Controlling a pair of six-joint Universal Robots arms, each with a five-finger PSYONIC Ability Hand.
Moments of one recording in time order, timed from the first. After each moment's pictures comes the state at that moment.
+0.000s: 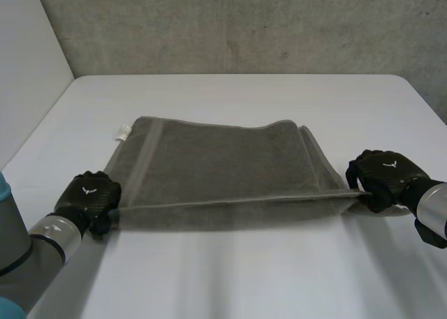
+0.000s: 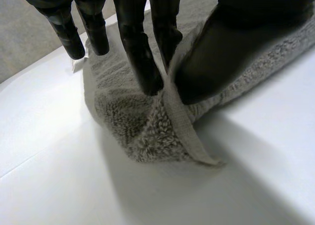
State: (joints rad) left arm 4.55 -1.81 -2.04 3.41 -1.42 3.52; right arm 1.56 -1.37 1.83 0.06 1.09 2.70; left_hand 1.26 1.29 0.22 0.23 1.10; right_hand 1.31 1.33 0.22 0.25 1.16
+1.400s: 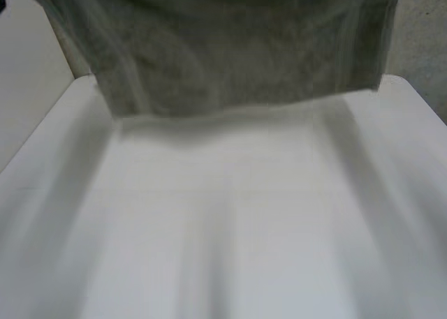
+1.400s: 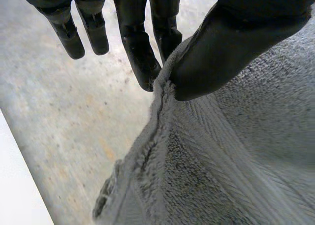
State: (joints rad) left arm 4.55 -1.78 -1.05 3.38 -1.36 3.31; right arm 1.72 -1.31 0.95 -0.13 1.16 2.82; left_hand 1.26 1.35 0.22 0.23 1.14; right_hand 1.31 1.34 0.22 0.25 1.17
